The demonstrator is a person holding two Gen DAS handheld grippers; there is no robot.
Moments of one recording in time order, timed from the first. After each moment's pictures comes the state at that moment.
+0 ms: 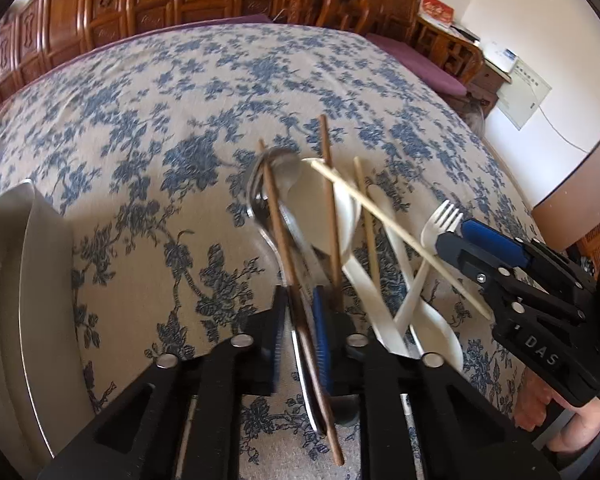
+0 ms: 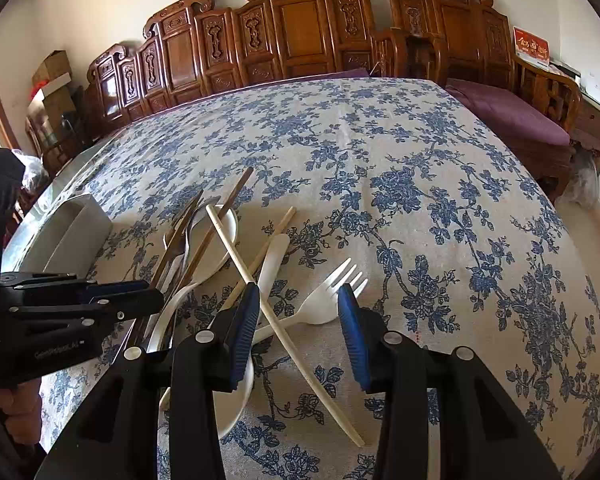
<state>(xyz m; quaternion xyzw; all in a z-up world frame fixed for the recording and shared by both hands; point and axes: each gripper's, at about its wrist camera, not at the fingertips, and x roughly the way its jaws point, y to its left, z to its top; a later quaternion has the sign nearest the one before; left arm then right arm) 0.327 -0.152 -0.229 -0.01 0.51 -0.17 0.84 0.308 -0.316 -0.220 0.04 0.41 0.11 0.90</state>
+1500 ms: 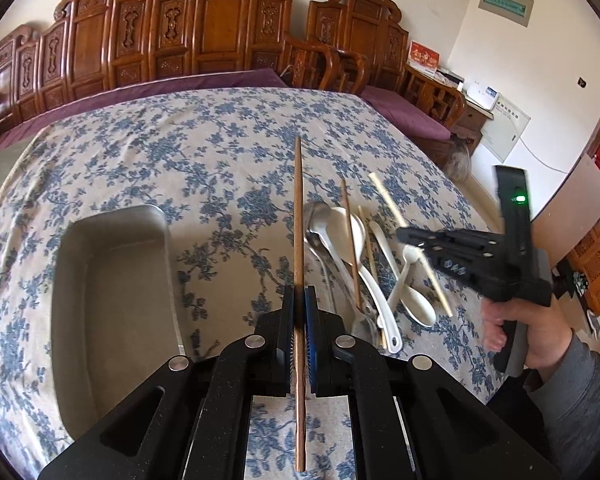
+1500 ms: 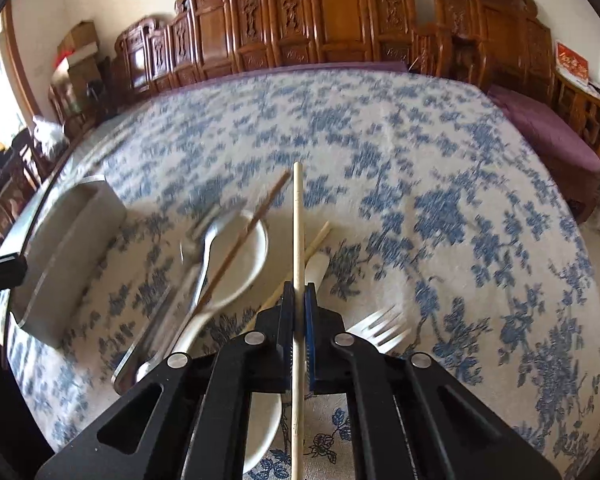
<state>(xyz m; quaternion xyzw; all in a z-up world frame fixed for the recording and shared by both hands) 0.263 -0.074 -0.150 -0.02 0.43 -0.18 0.88 0.338 -0.302 -0.206 0.01 0.42 0.16 0.89</state>
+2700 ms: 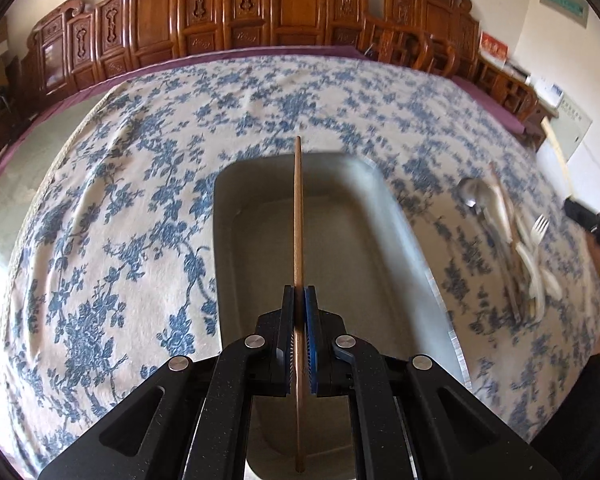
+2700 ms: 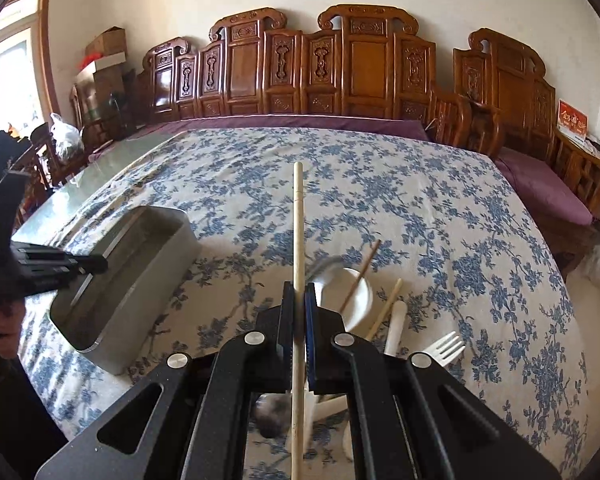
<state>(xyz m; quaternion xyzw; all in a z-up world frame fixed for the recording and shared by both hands) 0.293 0.053 -0.200 0.01 0.48 -0.07 0.87 0.285 -0.213 -0.151 -0.04 0.36 0.17 0.92</state>
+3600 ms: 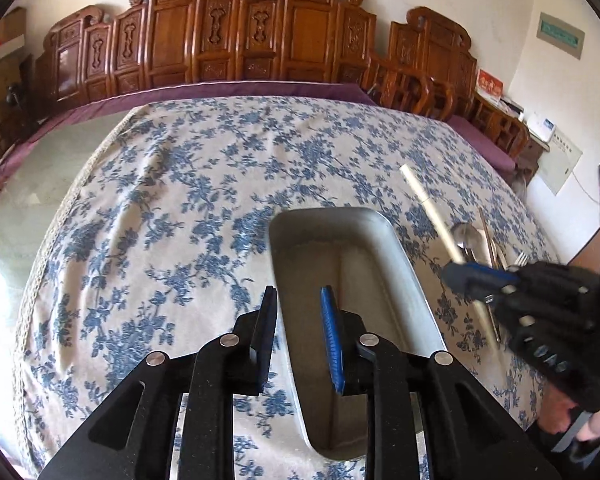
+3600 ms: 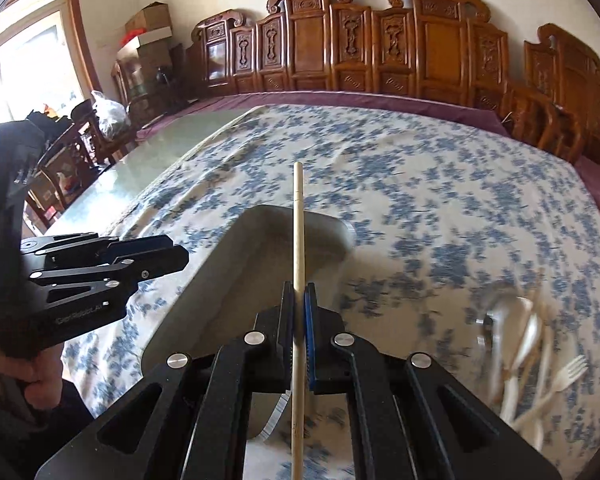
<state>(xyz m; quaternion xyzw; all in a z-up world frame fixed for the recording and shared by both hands) 0.276 0.100 -0.153 -0.04 0.42 -0.08 0.90 0.302 -0.051 -0.156 -0.03 0.41 0.26 0.88</state>
